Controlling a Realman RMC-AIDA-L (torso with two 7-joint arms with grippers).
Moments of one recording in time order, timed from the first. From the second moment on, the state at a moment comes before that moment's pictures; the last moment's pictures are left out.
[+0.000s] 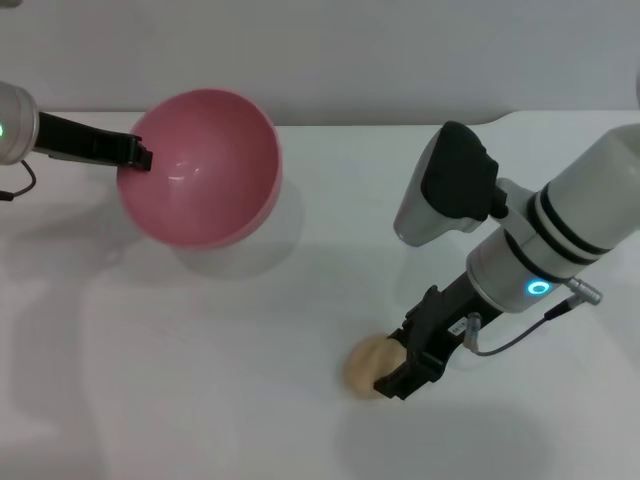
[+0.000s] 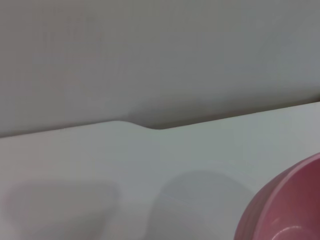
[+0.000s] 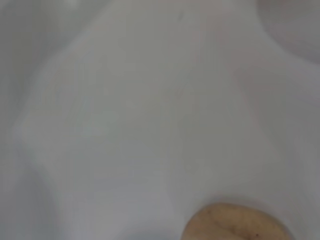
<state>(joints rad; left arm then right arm) -0.65 -2.06 0.95 1.14 2.55 1.32 -2.58 0.78 2.08 -1.60 -0.87 -2.28 -1.34 2.23</state>
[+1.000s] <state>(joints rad) -0.66 -2.06 1.07 1.13 2.55 1.24 -2.58 0.61 2.07 -1.10 -0.88 -2.10 -1.42 2.02</state>
